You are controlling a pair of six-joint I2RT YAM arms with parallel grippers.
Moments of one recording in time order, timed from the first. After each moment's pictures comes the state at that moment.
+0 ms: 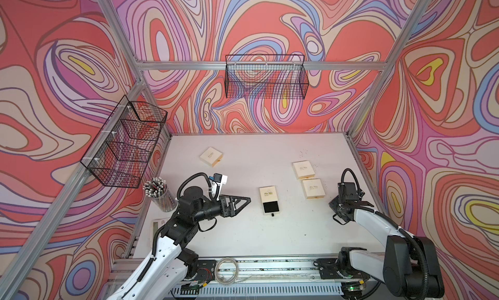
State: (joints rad) left arm -0.42 0.67 0.49 -0.09 0.73 -0.80; right arm -0.07 1.20 0.47 -0.39 0.21 0.82
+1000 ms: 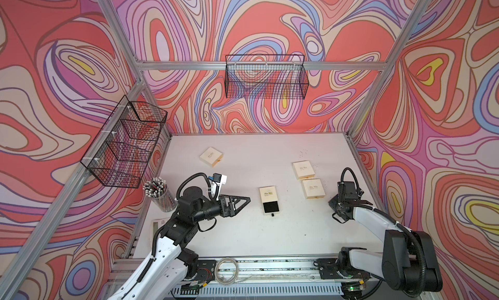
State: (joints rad) left arm -0.41 0.67 0.48 -0.09 0.73 -0.80; right arm -0.07 1.24 0.48 -0.35 0.20 0.82
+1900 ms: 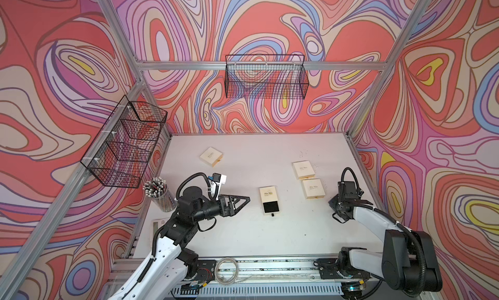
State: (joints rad) left arm -0.40 0.67 0.48 -0.08 0.73 -0.81; right arm -0.08 1.24 0.48 -0.35 0.18 0.82
